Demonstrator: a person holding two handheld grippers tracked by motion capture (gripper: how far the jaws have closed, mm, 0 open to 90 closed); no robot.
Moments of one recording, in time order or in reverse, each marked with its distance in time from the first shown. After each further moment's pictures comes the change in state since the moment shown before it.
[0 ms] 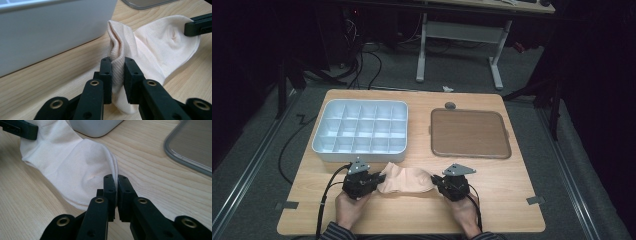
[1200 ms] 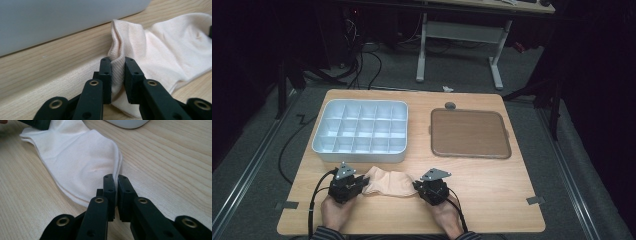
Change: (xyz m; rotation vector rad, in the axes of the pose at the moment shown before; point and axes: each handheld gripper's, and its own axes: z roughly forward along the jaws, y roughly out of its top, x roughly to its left) left arm 0.035 -0.032 -0.016 0.032 0.124 -0.027; right arm 0.040 0.002 0.044 0.049 0.048 -0.062
